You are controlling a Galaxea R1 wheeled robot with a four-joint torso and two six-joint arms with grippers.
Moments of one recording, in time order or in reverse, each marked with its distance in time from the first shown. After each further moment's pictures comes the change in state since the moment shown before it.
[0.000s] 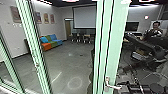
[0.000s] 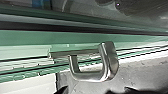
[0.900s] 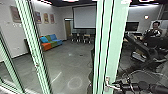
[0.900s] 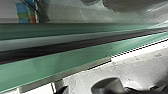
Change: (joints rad) left arm 0.000 -0.002 -0.017 -0.015 0.000 0.000; right arm -0.006 0.196 -0.267 -0.003 -0.071 0.112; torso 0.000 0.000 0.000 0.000
